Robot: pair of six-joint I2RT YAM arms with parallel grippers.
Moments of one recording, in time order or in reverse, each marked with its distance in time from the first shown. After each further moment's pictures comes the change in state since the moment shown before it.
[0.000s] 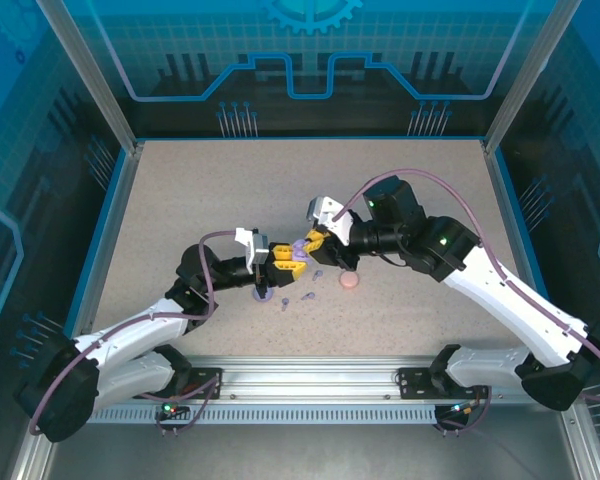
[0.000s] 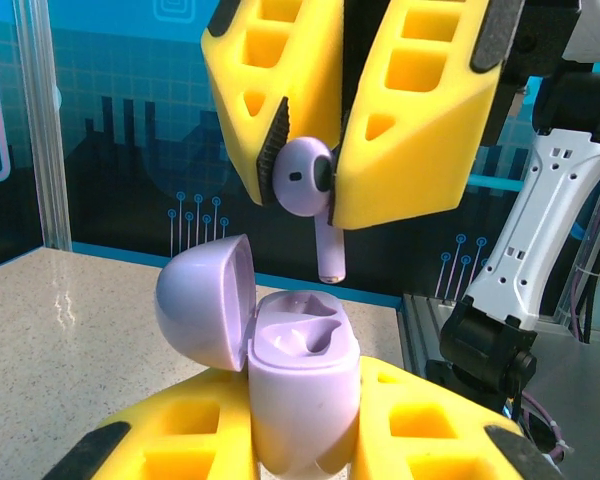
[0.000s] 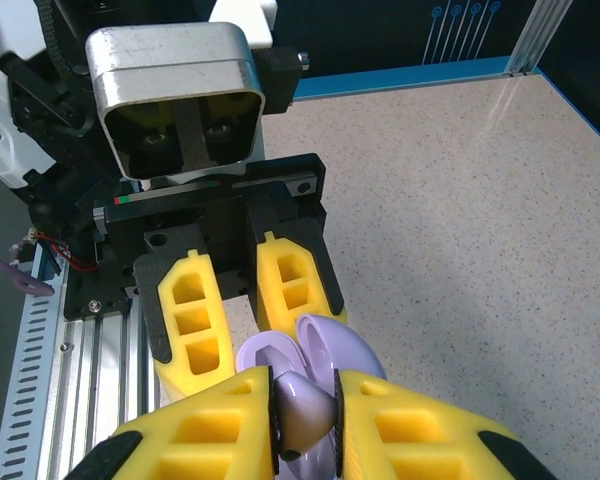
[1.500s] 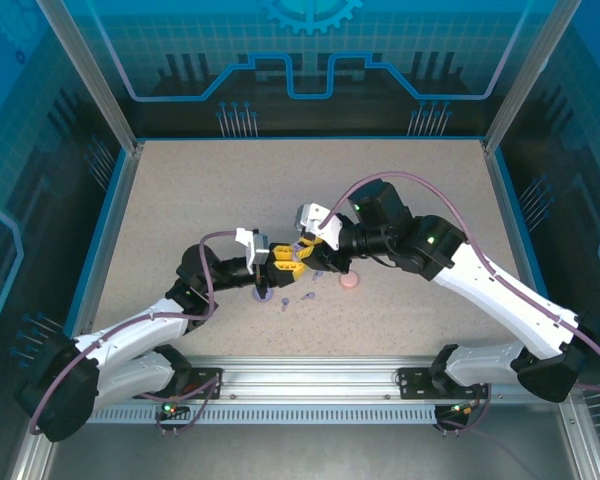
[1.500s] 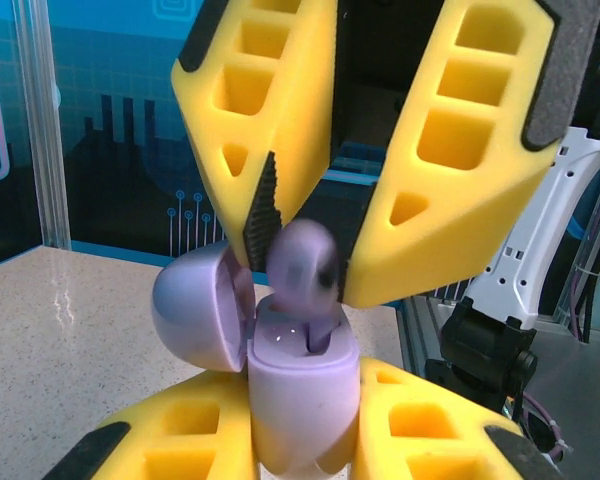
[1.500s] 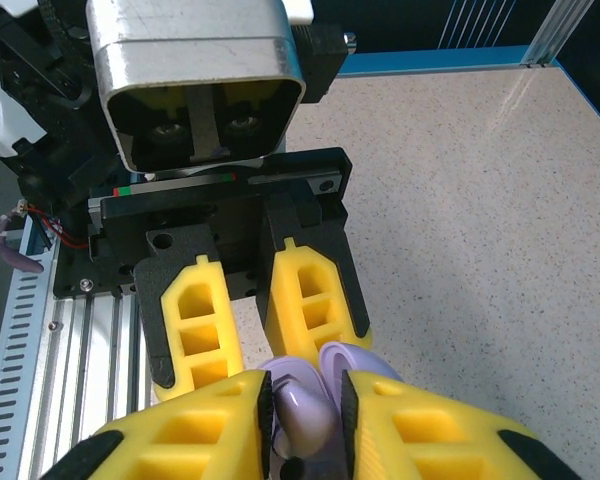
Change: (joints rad) left arm -0.003 0.001 0.000 -0.003 -0.002 0.000; right arm 0.052 0.049 0.026 -0.021 0.050 -0.043
